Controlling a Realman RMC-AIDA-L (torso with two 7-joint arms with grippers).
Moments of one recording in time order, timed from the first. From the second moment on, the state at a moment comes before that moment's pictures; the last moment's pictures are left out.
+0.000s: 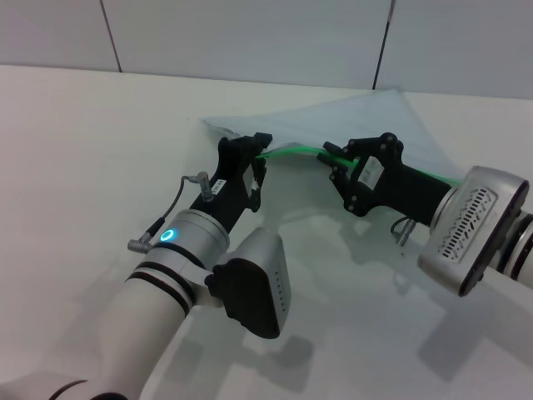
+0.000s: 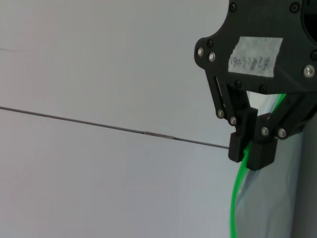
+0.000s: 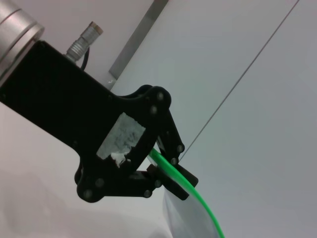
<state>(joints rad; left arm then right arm) -0.56 -2.03 -0.24 -0.79 1.48 0.99 1.85 0.77 2.03 0.08 0.20 -2.18 -1.00 -0.13</state>
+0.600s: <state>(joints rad) -0.56 -2.03 -0.24 -0.79 1.48 0.99 1.85 0.77 2.03 0.08 0.20 -2.18 -1.00 -0.14</state>
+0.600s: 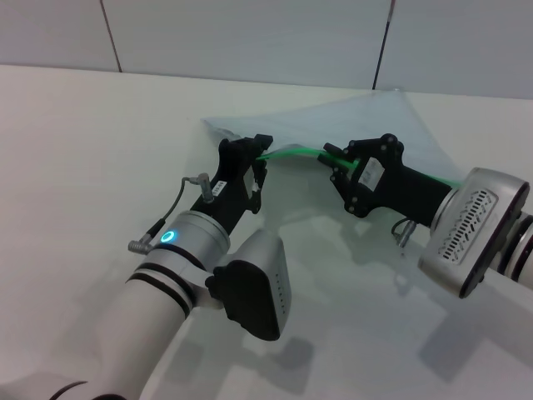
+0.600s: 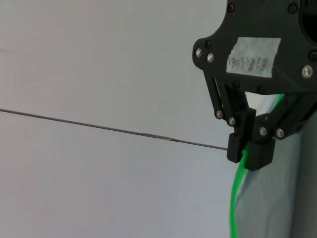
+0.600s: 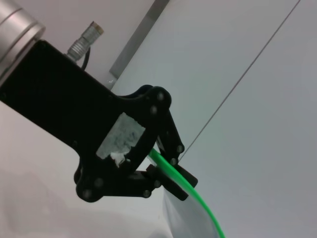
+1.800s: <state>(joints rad) -0.56 -2.03 -0.23 -0.78 1.51 0.99 1.84 0.75 2.03 0.10 0.16 -2.18 -1.00 -0.13</state>
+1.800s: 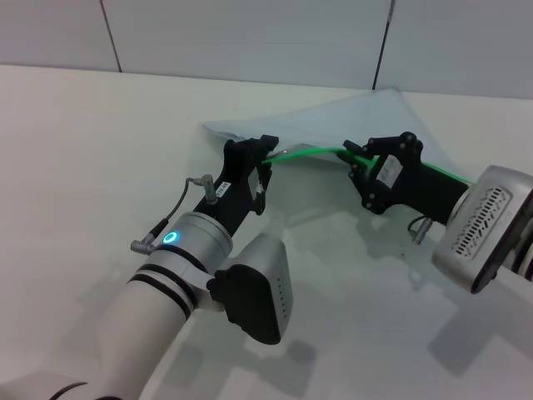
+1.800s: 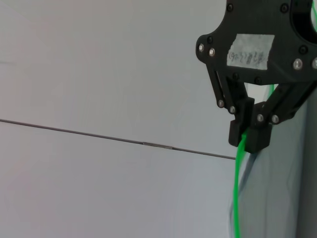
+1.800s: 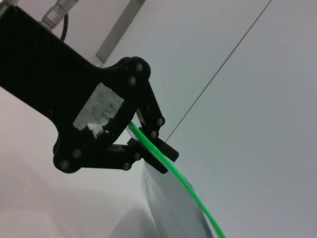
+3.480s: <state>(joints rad) -0.56 -2.03 -0.23 -0.78 1.51 0.98 1.84 0.70 2.03 0.20 0.09 -2.18 -0.93 -0.12</state>
